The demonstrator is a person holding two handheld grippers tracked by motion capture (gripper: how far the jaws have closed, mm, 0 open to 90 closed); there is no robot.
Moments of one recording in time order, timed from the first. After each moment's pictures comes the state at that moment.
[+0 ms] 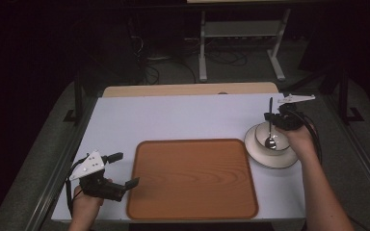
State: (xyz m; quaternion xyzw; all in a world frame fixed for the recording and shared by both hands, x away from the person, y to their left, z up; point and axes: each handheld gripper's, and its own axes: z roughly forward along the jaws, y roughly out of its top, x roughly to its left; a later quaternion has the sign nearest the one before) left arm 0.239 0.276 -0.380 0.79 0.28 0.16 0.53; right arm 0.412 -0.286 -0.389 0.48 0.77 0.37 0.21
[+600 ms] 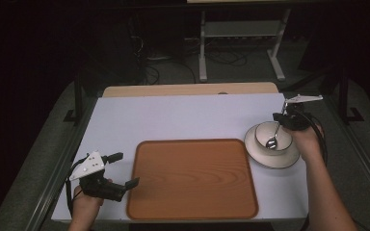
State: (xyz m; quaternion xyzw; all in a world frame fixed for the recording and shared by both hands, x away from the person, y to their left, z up) left arm 0.239 0.276 -0.380 0.79 0.28 0.16 0.53; right arm 0.408 -0.303 -0.388 0.51 0.75 0.35 0.23
